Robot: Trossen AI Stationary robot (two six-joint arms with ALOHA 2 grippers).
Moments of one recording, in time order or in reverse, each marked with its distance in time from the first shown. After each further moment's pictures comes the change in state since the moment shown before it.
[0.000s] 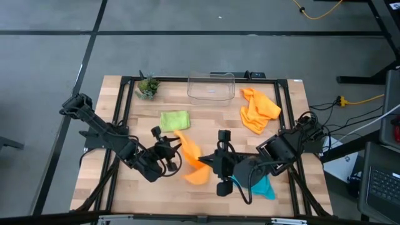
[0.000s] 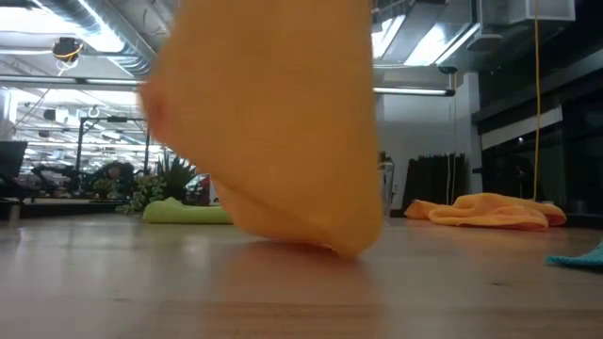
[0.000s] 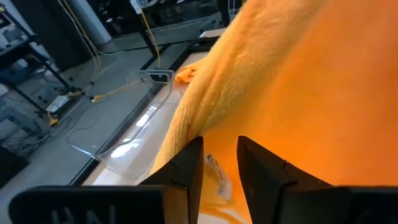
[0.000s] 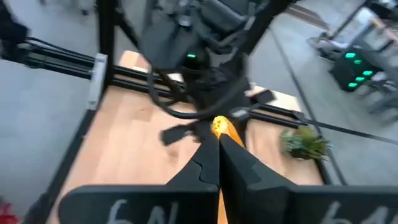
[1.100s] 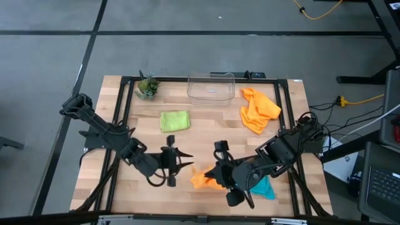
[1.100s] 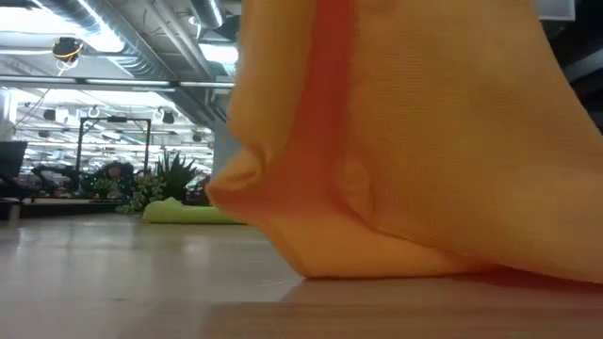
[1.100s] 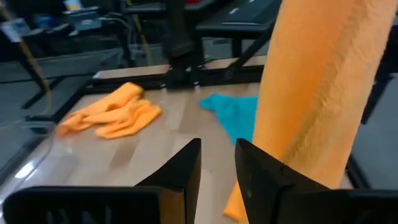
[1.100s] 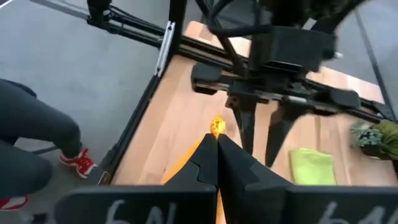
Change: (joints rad) left arm 0.021 0.000 -0.001 0.431 0.415 0.311; right arm 0.001 0.003 -0.006 -0.098 -0.275 0.031
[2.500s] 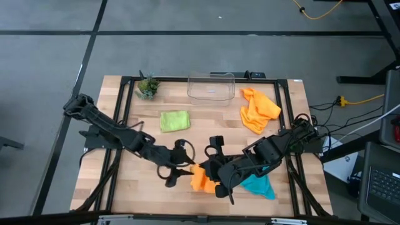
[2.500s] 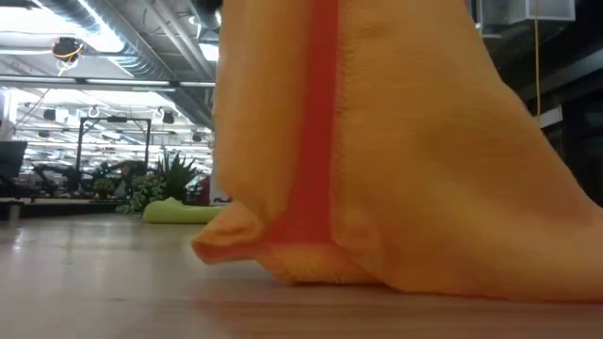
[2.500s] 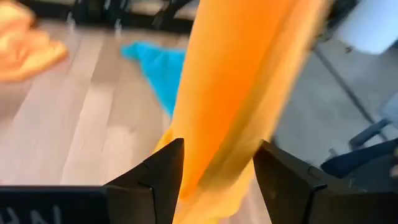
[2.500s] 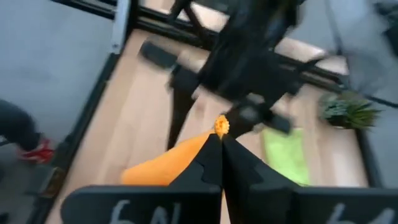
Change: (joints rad) left arm 0.130 0.036 0.000 -0.084 0.482 -0.213; right arm -0.043 0.057 0.006 -0.055 0.113 0.016
